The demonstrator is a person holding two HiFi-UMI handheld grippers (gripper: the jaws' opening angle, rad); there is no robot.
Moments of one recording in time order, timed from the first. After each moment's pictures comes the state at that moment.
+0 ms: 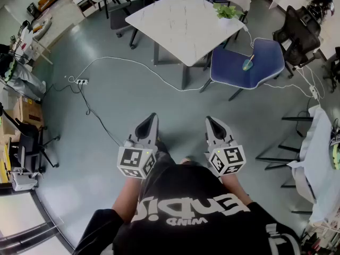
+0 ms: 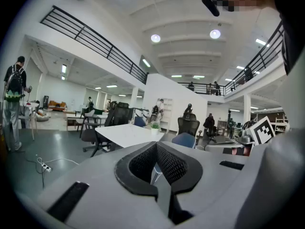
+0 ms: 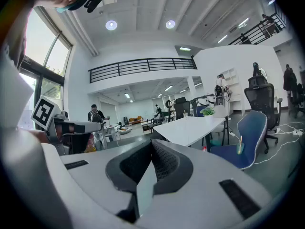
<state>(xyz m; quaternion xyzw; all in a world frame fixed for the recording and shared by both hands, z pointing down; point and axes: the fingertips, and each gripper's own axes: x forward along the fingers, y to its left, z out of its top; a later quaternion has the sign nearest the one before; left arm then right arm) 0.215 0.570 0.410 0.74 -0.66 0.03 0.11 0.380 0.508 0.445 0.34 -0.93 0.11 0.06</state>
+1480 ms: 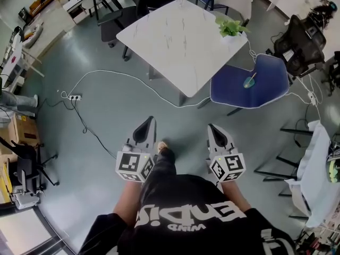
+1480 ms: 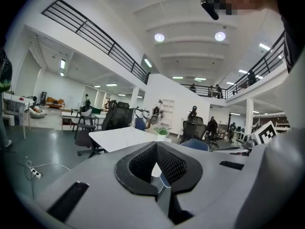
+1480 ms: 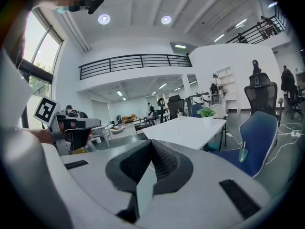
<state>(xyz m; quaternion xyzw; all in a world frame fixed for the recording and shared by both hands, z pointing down) 0.123 0.390 0.404 0.75 -0.66 0.01 0.11 0.314 0.342 0.448 0.37 -0.92 0.12 0.07</state>
